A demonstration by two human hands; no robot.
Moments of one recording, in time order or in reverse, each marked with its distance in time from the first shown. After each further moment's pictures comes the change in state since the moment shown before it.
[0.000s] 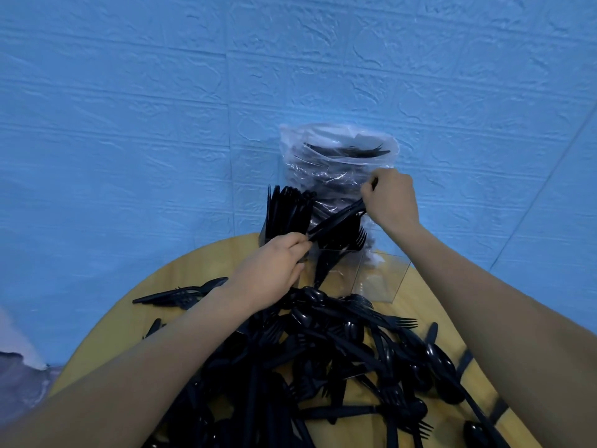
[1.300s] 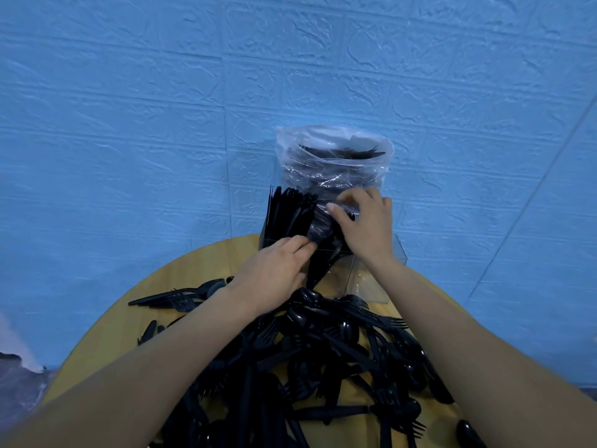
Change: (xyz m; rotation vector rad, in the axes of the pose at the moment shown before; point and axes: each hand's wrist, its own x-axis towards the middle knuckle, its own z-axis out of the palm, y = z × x) left_hand 0.003 0.009 0.002 0.115 -0.008 0.052; right_hand -0.041 0.004 0.031 0.220 0.039 -0.096
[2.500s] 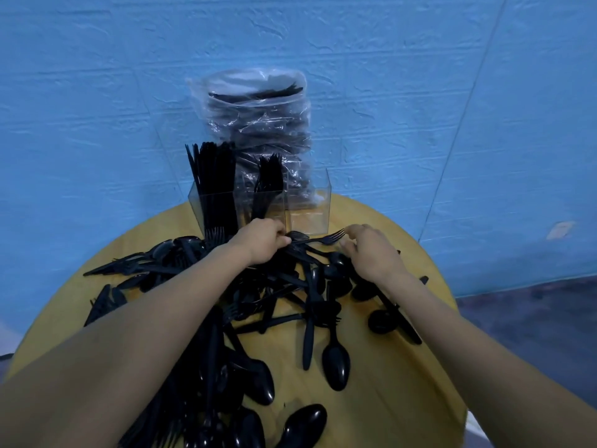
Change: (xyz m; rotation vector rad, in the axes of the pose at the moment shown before) left_hand 0.033 0.067 0.042 -0.210 -0.488 -0.344; right_hand -0.131 0.077 -0.090 -0.218 -0.484 0.344
